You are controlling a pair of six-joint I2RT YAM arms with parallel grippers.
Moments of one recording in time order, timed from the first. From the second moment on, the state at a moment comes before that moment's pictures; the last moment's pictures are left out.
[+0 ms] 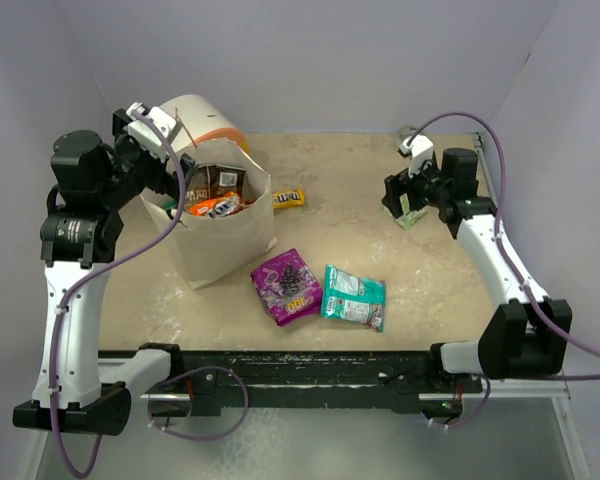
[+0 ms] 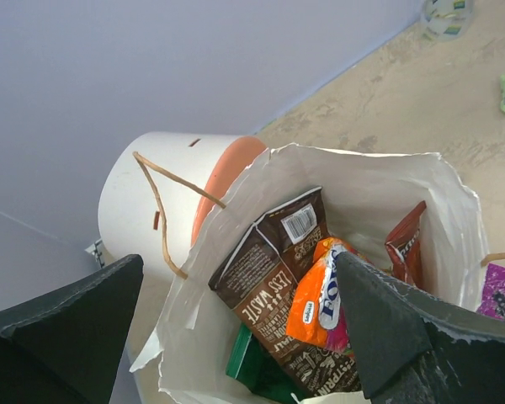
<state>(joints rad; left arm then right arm) -0.05 1.08 1.52 -0.64 0.37 0.40 0.06 1.31 1.10 -0.33 -0.41 -0.36</state>
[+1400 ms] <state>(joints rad) -0.05 1.02 1.46 -0.60 0.49 0.35 -0.26 2.16 1.61 -0.61 -0.61 -0.26</state>
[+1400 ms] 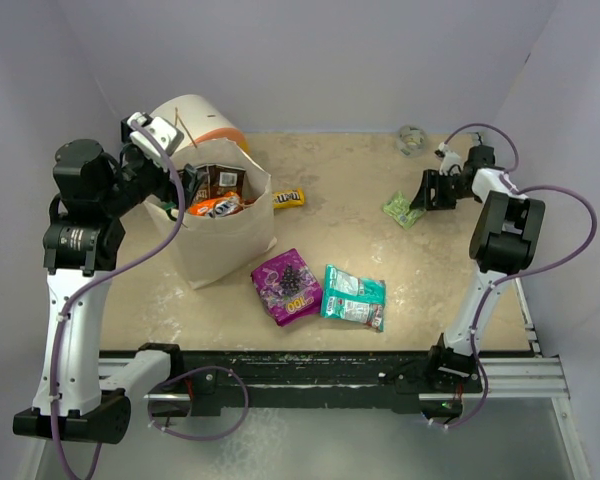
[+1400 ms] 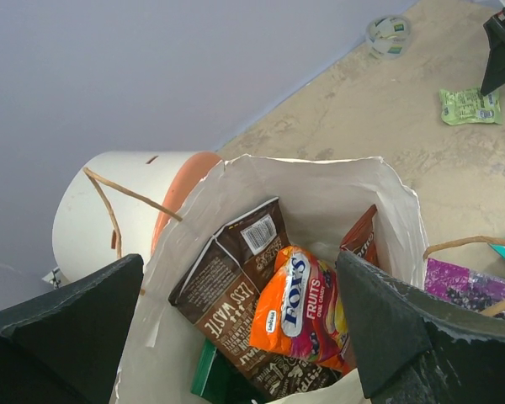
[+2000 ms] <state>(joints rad) -0.05 1.03 1.45 -0.60 0.50 0.35 -0.26 2.20 1.61 -0.65 -0.76 -0.31</state>
